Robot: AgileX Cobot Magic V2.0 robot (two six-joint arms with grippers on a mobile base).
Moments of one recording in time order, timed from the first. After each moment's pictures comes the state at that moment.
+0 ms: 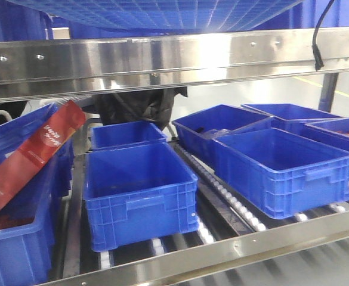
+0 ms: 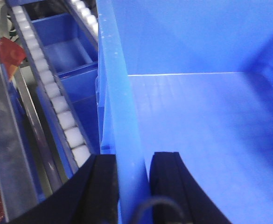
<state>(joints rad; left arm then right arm) -0.23 2.02 -2.59 -0.02 1.29 -0.13 0.15 2.00 -2.50 0.12 1.25 0.05</state>
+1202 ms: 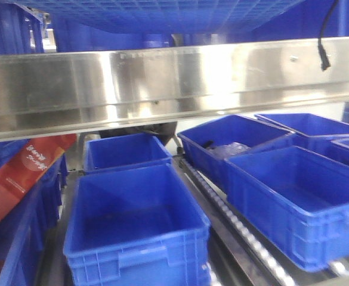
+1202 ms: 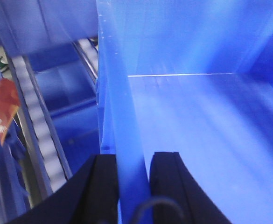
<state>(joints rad) -0.23 2.02 -2.59 -0.03 1.29 -0.13 0.15 2.00 -2.50 0.12 1.25 0.05</state>
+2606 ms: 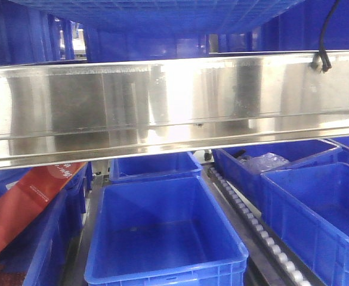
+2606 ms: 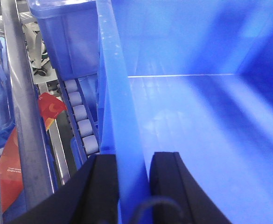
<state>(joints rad) -0.23 2.02 -2.59 -0.02 1.29 -0.13 0.15 2.01 -2.50 0.12 1.25 0.05</state>
